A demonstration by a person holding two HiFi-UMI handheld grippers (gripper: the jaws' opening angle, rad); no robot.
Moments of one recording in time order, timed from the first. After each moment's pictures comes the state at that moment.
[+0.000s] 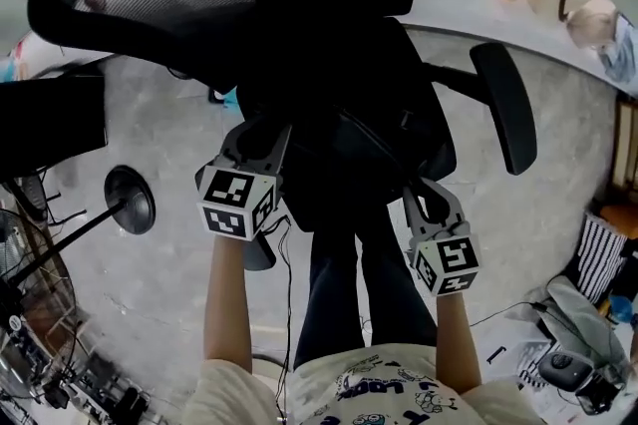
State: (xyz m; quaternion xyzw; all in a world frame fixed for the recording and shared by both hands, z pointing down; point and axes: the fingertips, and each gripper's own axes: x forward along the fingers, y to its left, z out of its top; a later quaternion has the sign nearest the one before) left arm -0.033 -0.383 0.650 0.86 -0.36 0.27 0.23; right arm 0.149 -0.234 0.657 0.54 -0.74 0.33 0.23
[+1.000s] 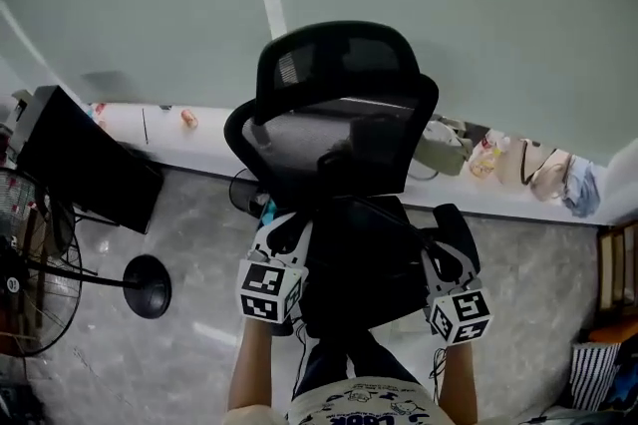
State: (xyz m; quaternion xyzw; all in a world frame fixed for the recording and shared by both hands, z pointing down) left arm -0.045 -0.395 0.411 0.86 -0.47 0.14 0.12; right arm 0.176 -0.325 0.435 0.55 -0.81 0.14 0.15
